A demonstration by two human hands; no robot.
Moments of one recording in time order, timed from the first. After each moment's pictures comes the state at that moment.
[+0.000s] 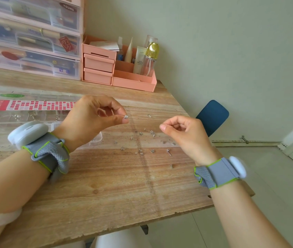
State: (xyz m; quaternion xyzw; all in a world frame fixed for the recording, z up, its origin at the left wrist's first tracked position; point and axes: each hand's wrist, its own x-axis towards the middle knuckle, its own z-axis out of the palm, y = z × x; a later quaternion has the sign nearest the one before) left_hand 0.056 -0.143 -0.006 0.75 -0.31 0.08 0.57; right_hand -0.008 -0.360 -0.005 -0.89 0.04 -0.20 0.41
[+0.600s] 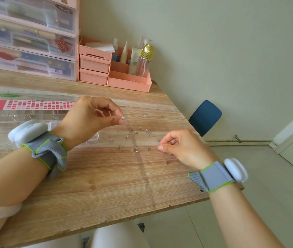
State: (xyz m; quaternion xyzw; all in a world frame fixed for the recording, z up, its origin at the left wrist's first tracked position) left_hand 0.056 -0.144 -0.008 0.76 -0.31 0.06 0.57; right_hand -0.028 -0.365 -0.006 -0.95 0.09 -0.06 0.28
